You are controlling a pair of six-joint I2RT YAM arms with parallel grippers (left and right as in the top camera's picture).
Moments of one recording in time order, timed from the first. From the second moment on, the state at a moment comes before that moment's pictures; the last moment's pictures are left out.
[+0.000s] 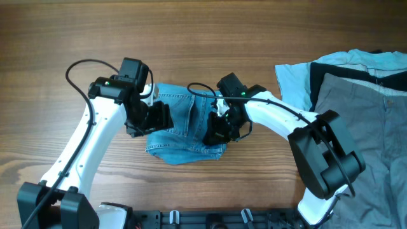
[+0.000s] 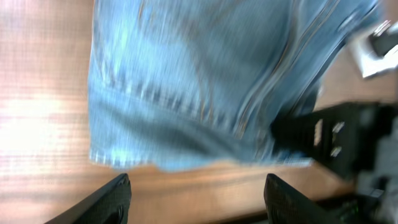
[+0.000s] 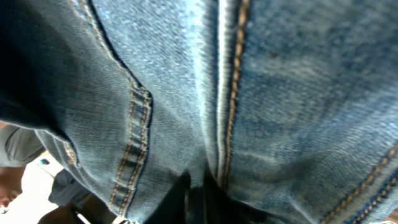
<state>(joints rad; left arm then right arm) -0.22 1.50 1.16 -1.15 0.30 -0.37 0.54 1.91 1.11 -0.69 -0.70 0.64</state>
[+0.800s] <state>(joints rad) -0.09 1.51 0.79 -0.48 0.27 -0.57 0.54 1.37 1.10 -0.70 -0.36 0.64</state>
